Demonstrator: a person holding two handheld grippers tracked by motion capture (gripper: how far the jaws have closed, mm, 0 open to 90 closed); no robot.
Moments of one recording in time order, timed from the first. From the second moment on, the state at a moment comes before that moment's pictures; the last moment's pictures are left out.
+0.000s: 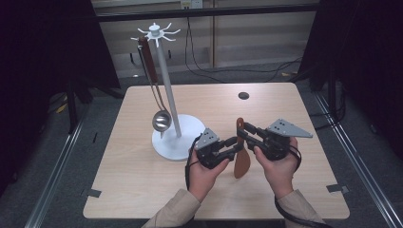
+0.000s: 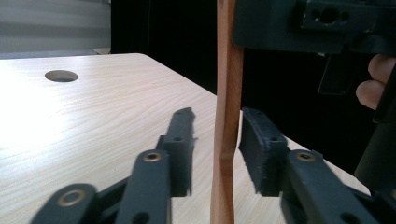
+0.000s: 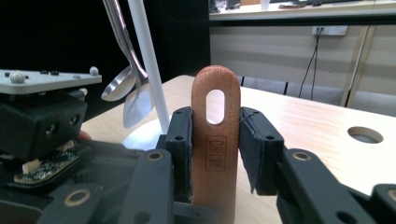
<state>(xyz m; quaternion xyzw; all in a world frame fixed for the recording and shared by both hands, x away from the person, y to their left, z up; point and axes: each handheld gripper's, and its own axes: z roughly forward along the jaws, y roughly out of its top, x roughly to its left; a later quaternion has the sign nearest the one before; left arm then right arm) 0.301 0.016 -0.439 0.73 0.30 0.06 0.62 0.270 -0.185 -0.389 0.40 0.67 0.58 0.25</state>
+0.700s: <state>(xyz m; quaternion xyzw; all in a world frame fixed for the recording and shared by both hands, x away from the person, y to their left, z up) 0.301 0.025 -0.425 0.72 0.31 0.05 0.62 0.271 -0.185 -0.387 0.42 0.65 0.58 0.25</state>
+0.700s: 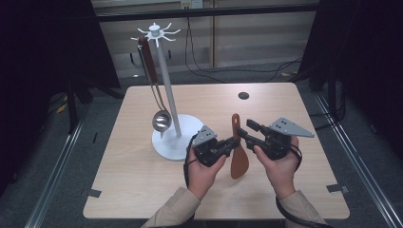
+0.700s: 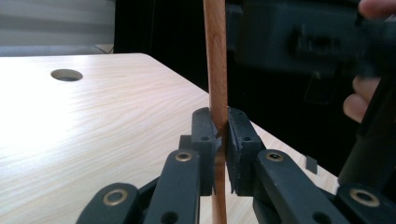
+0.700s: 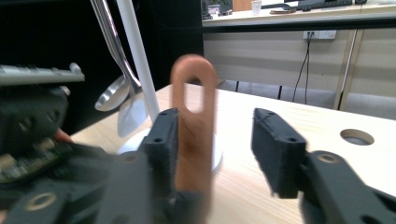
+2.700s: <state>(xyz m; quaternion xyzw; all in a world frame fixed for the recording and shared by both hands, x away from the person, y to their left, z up) 0.328 0.115 -0.347 0.63 0.30 0.10 0.71 0.285 -0.208 -0.442 0.44 0.72 0.48 0.24</state>
